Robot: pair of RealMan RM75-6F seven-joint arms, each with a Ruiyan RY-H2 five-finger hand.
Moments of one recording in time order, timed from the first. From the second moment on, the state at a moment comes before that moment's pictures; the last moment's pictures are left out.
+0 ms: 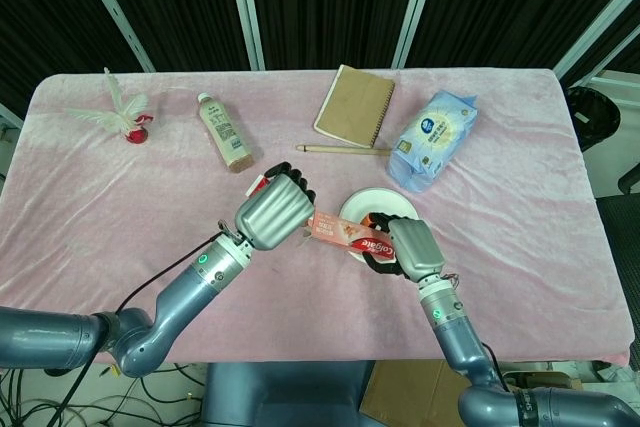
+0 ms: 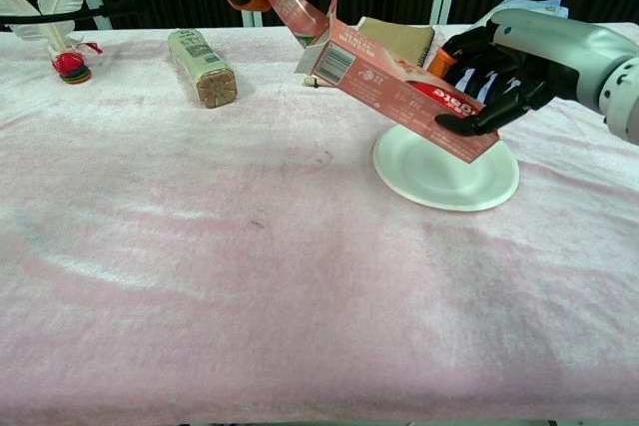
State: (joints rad) left arm -1.17 -1.33 -0.13 -1.88 1.00 1.14 1.25; right arm 0.62 -1.48 0.24 -1.87 -0.98 1.19 -0.33
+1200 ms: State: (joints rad) left arm -1.26 -1.34 -0.21 -1.92 1.07 1.19 1.33; right arm 0.57 -1.53 0.33 -1.91 -0.96 1.25 -0.15
